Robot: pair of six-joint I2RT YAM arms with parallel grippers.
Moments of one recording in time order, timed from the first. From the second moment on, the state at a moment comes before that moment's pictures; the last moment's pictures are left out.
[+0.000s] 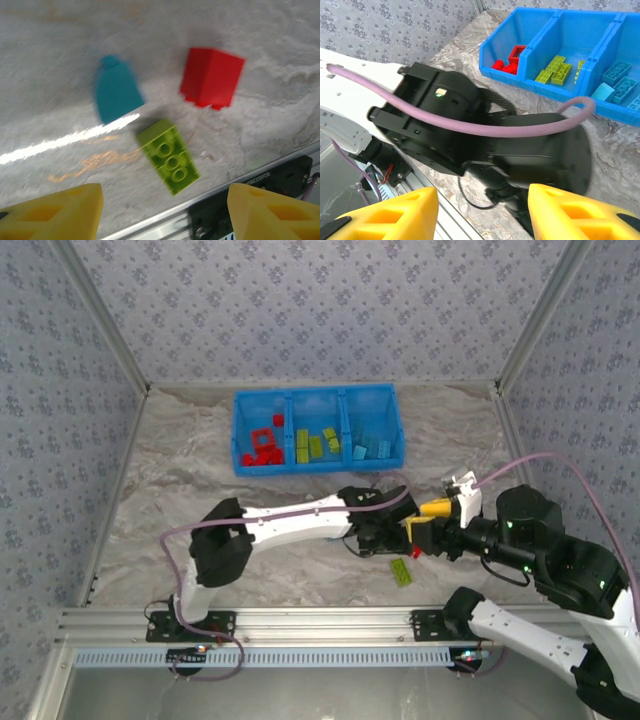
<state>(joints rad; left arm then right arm) -1.24 2.07 1.76 -0.83 0.10 -1.10 0.83 0.63 1.28 -1.11 -0.08 0.30</state>
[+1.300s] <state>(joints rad) -1.27 2.56 2.37 -1.04 -0.04 -0.74 0.83 0.49 1.27 -1.05 -0.11 0.31</state>
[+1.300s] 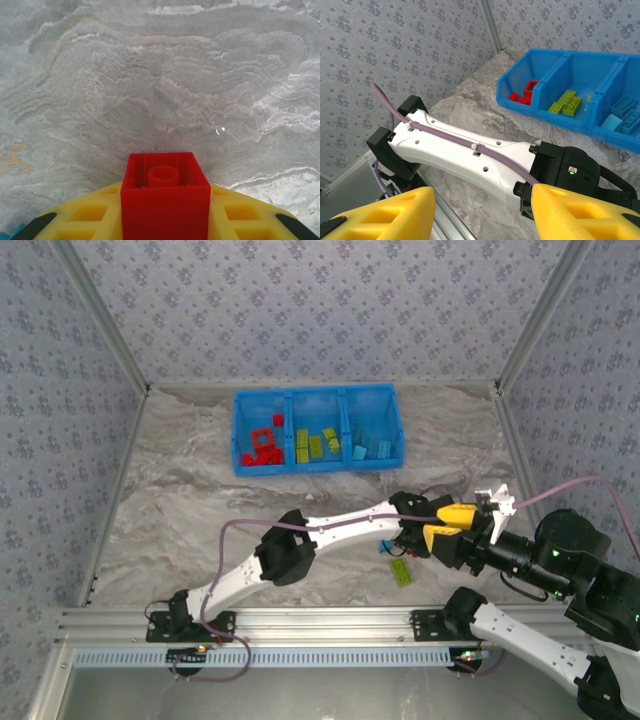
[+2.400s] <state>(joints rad) -0.33 1.82 1.57 -0.79 0.07 -0.56 1.43 1.30 1.10 -0.19 0.51 -0.03</state>
